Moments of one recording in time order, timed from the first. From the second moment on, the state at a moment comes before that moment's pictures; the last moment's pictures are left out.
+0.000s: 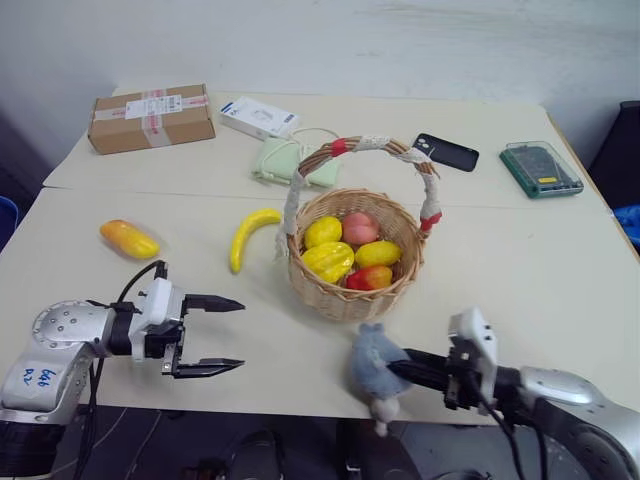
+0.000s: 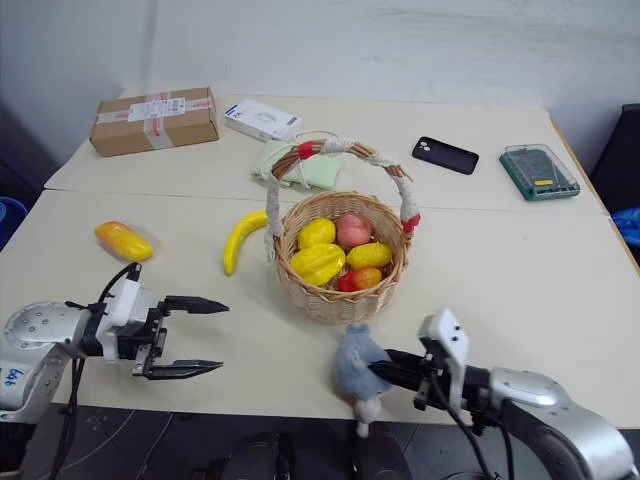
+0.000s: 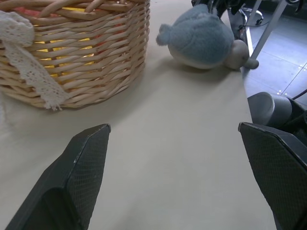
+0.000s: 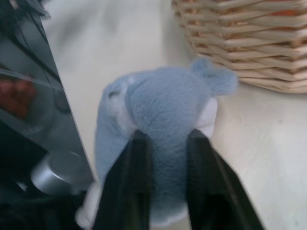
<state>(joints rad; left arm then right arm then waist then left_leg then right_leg) -0.06 0.83 0.14 -0.18 -0.52 0.18 -1.31 0.30 -0.72 -0.24 -0.65 0.90 0.72 0.76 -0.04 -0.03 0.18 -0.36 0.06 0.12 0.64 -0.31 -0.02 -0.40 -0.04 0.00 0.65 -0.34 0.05</state>
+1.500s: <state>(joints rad) 0.08 0.71 0.57 -0.04 -0.51 0.17 -0.87 0.21 -0.76 -0.52 -0.30 0.60 0.06 1.10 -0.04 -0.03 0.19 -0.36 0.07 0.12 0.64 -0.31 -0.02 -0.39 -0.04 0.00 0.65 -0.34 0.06</state>
